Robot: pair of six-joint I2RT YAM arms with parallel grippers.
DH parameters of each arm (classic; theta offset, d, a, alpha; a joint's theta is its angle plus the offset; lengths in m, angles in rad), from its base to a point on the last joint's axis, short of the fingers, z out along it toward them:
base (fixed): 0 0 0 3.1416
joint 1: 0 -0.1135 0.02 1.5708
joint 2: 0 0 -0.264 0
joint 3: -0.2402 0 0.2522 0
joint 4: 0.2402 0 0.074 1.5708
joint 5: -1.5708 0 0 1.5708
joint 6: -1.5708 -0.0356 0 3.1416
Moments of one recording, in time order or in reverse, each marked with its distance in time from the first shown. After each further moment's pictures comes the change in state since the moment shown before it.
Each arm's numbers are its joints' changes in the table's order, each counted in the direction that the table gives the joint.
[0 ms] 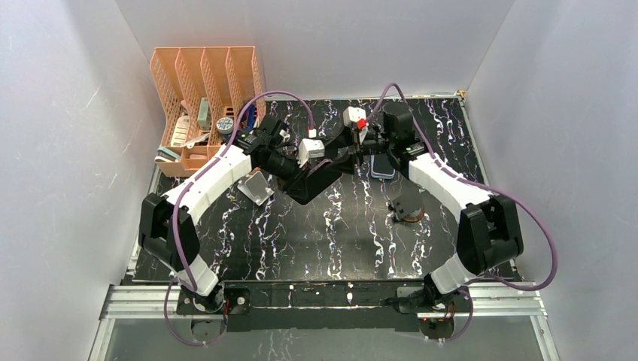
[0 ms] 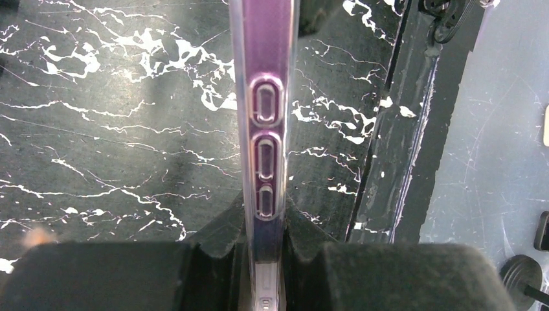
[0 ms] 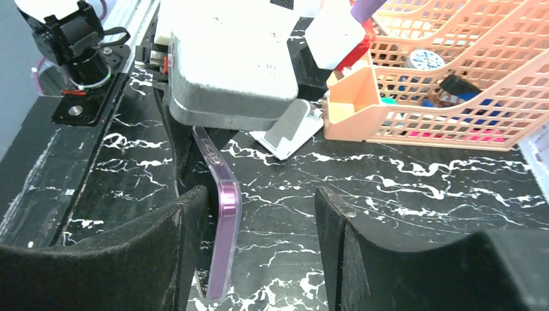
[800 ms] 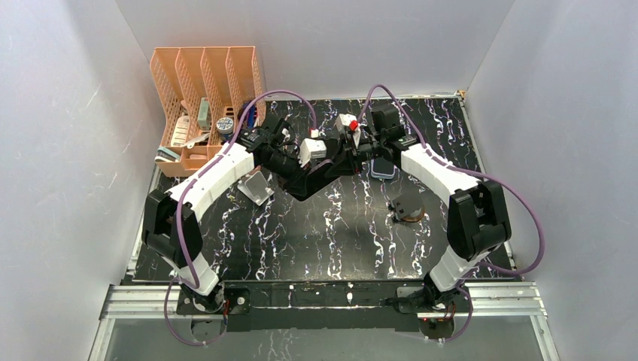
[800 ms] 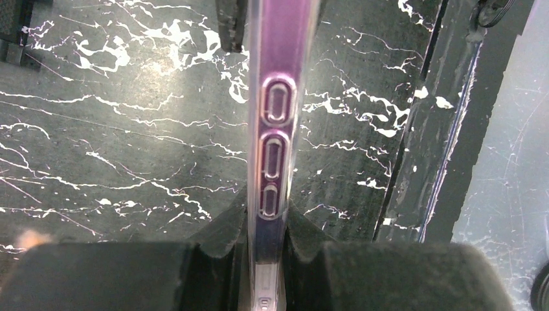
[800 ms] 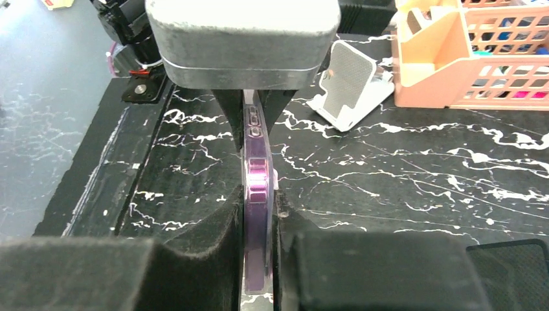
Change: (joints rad) left arm 0.000 0.034 -0.025 -0.001 0.066 -0.043; right arm -0.015 0.123 -0.118 0.383 0.092 0.184
